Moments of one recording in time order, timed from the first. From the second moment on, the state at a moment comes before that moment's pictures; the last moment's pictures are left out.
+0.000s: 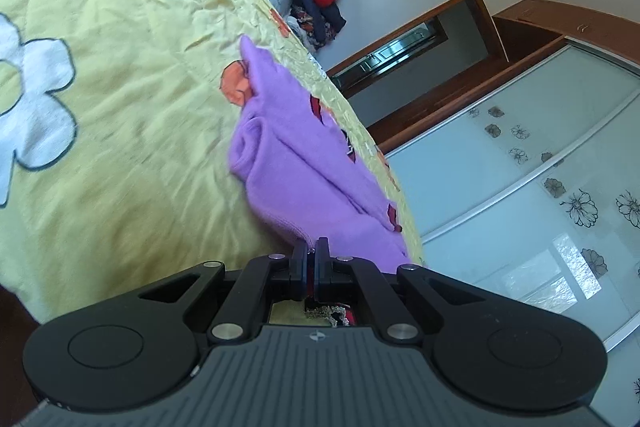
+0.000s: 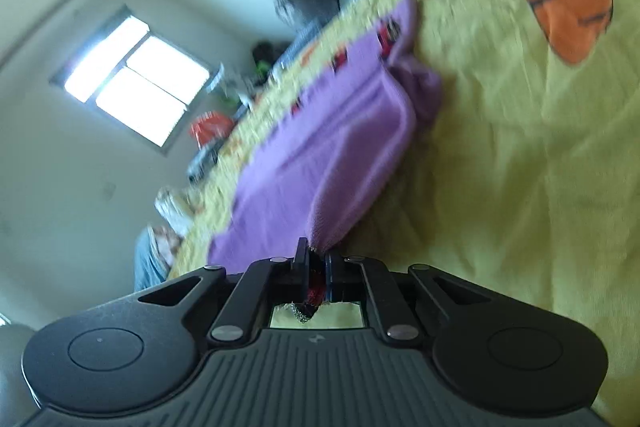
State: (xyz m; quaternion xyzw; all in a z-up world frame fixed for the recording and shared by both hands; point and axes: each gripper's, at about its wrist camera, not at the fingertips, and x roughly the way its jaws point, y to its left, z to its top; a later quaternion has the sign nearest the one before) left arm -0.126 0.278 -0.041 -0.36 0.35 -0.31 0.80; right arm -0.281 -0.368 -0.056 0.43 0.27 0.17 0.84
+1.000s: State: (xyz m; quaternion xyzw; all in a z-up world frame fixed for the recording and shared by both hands) left arm 0.028 0.246 -0.009 -0.44 0.33 -0.26 0.80; right arm -0.100 -0.411 -0.016 0.48 0.20 0.15 0.84
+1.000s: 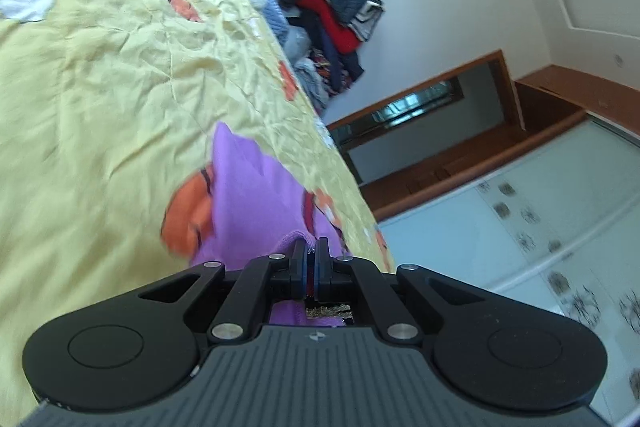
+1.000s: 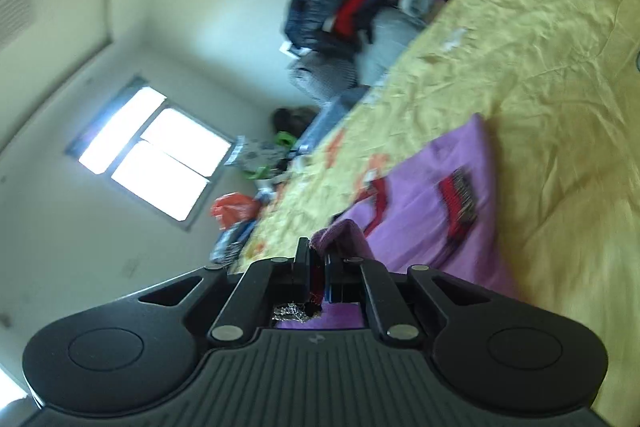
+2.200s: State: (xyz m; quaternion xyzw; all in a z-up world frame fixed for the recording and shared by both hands) left arm 0.171 0.216 -0.061 -0.46 0.37 -0.19 0.79; right arm 0.038 -0.443 -0.052 0.47 0.29 0.10 0.83
